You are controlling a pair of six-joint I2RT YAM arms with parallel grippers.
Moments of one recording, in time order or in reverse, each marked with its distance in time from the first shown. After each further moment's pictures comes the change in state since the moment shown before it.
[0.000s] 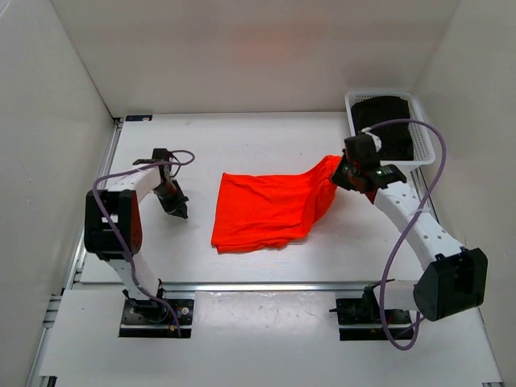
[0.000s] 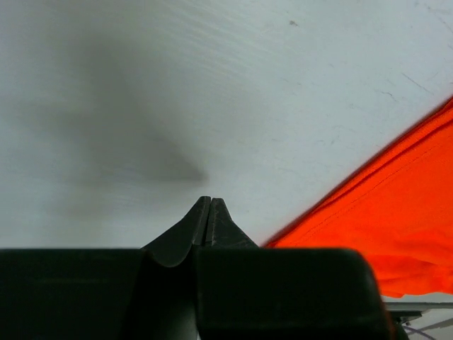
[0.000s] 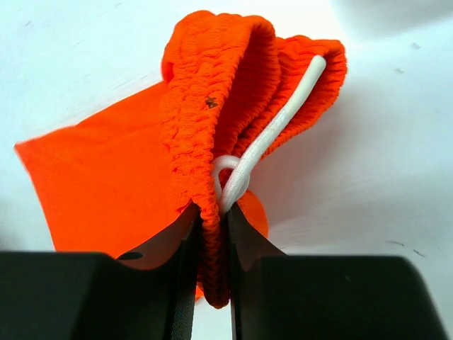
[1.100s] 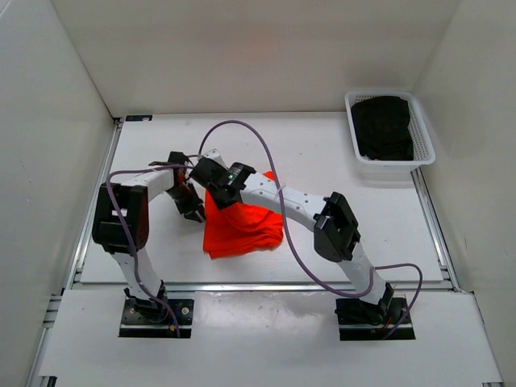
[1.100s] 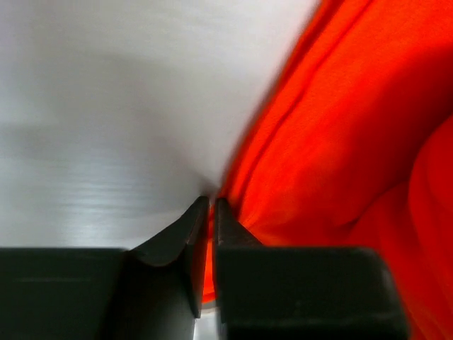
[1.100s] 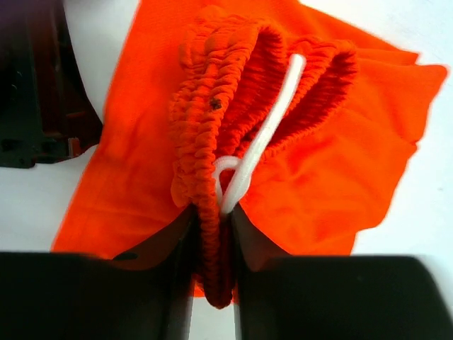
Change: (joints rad) left arm -0.130 0.103 -0.002 0.089 0.115 -0.055; right arm 0.774 0.921 1.003 -0.358 0.274 -0.251
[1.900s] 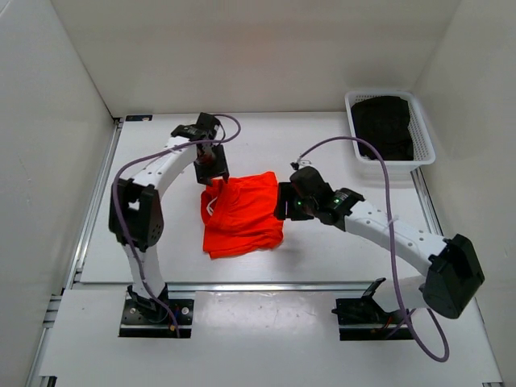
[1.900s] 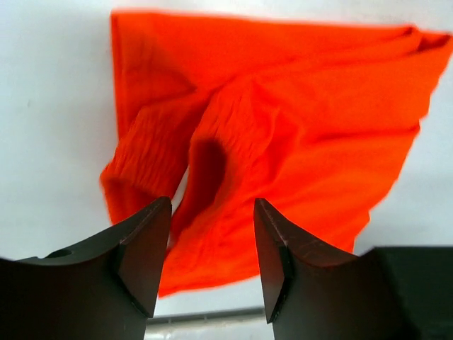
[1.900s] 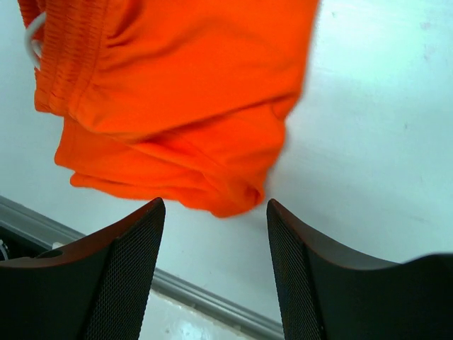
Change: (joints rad) left arm -0.177 0.019 0.467 -0.216 -0.189 0.055; right arm -0.280 -0.862 -1.077 0.475 -0.337 0.190
